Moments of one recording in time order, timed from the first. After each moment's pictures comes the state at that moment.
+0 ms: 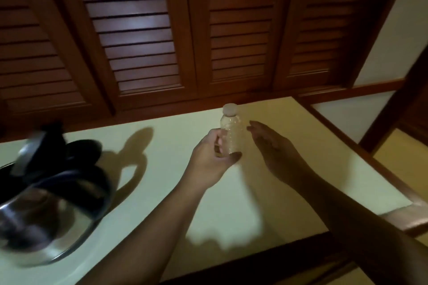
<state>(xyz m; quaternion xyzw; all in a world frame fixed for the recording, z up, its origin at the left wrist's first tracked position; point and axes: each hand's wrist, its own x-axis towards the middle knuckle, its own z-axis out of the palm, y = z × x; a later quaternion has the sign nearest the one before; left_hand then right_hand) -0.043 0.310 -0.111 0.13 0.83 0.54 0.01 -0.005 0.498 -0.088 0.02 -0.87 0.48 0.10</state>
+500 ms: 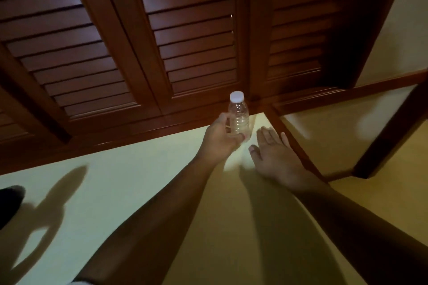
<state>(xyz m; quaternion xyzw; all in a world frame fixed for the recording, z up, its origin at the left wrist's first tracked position) -0.224 0.544 -0.107 0.13 0.86 0.49 0.03 -0.173 0.710 -0.151 0.01 -0.99 0.12 -0.01</state>
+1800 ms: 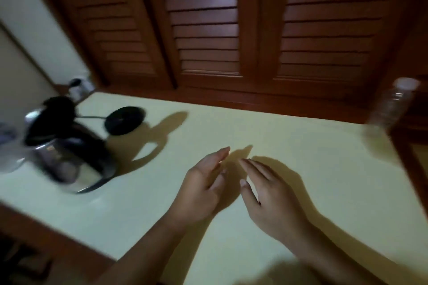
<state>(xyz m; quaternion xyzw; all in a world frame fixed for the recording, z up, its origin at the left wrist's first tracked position) -0.023 0.347 -0.129 -0.03 0.89 0.44 -0.10 -0.071 0.535 -0.144 0.33 -0.88 0.33 0.06</state>
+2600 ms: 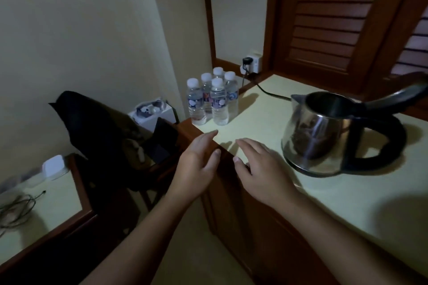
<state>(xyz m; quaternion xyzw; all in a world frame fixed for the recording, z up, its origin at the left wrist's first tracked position) 0.264 -0.062 -0.120 -0.26 0.87 0.30 -0.30 0.117 0.061 -0.136 0.56 -0.77 0.32 0.04</state>
